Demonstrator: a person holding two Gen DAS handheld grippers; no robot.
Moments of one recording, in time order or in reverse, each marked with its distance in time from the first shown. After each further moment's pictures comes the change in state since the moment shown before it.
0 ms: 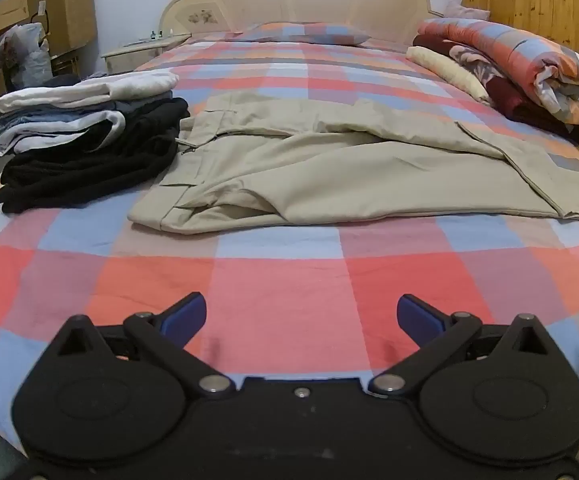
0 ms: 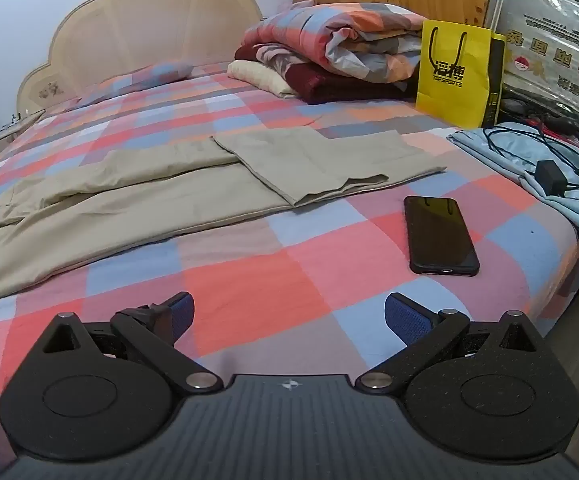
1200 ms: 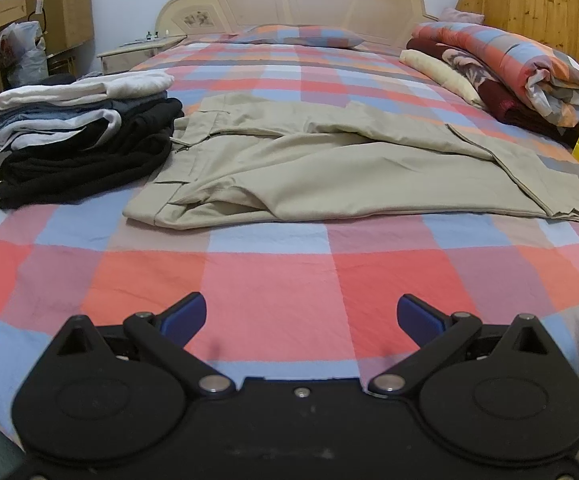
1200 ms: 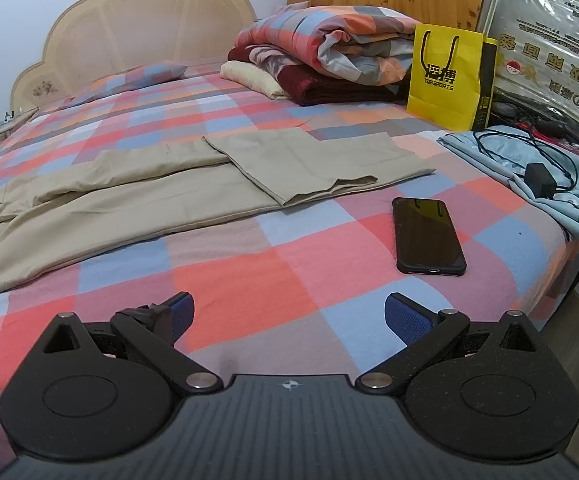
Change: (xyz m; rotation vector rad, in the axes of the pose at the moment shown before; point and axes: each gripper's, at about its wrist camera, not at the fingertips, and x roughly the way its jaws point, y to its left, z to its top) left arm -0.002 -0.001 -0.003 -0.002 -0.009 -0.022; right arm -0.006 -0.008 0.001 -0.014 -0.003 -0.011
